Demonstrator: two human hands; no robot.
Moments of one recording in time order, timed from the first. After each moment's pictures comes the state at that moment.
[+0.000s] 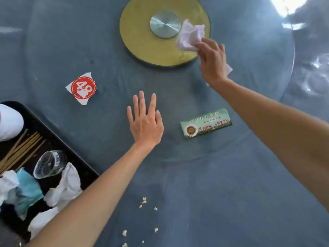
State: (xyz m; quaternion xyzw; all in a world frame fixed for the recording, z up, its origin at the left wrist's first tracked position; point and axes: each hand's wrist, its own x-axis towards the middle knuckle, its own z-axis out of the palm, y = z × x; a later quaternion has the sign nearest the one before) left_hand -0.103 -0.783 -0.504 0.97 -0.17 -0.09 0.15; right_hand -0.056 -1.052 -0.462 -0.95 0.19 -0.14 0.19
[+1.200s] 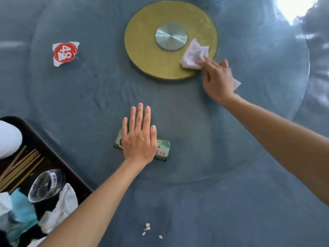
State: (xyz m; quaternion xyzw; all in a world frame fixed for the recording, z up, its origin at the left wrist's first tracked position) left_hand -0.078 -0.754 -0.528 0.97 -0.23 -0.03 0.12; right_hand -0.052 -1.054 -0.484 -0.97 0.18 -0.11 0.14
